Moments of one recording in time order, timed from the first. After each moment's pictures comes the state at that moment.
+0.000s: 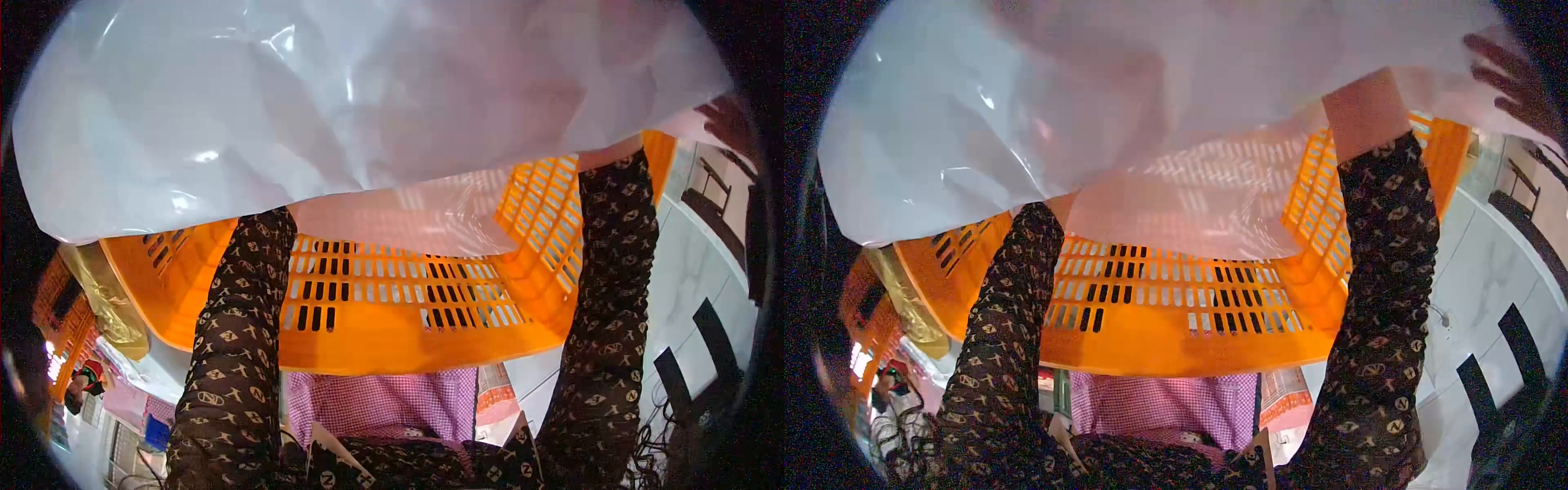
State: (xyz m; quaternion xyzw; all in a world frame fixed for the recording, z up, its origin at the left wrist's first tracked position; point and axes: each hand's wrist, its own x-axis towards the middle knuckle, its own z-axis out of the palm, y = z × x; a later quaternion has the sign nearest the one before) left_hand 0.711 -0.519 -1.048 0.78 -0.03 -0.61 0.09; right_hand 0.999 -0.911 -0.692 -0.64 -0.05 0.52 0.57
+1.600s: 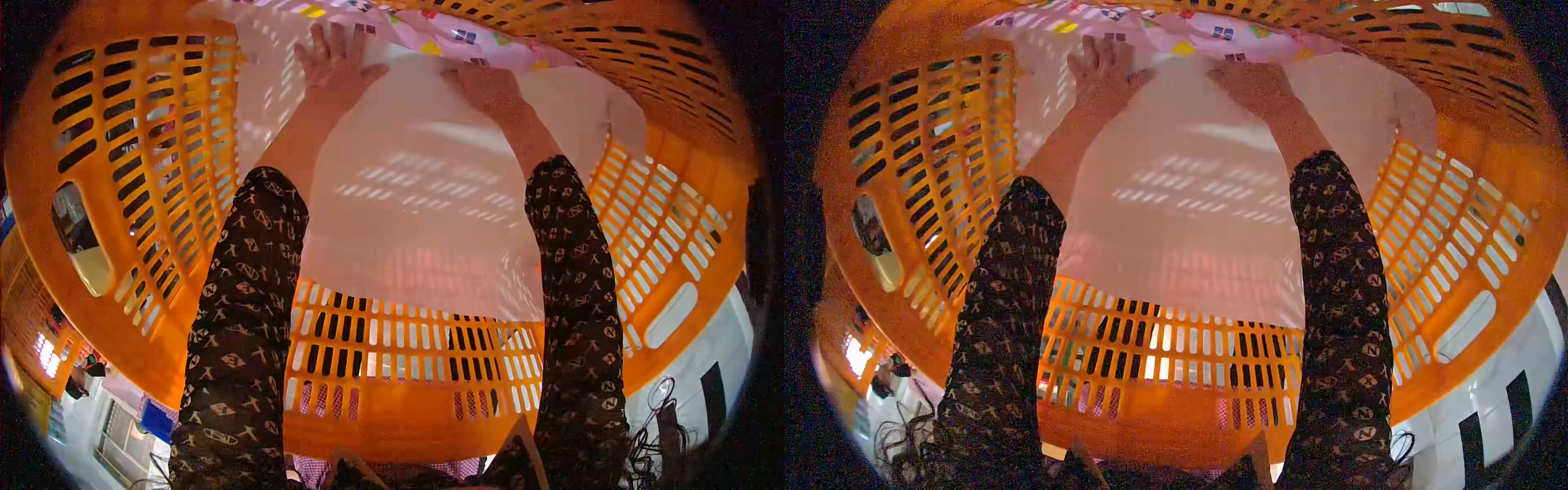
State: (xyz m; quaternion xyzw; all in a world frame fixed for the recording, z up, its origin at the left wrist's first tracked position) left_hand 0.869 -0.507 -1.141 0.99 0.03 -0.09 -0.01; right_hand 0.942 -0.744 -1.130 -0.91 -0.40 0.07 0.09
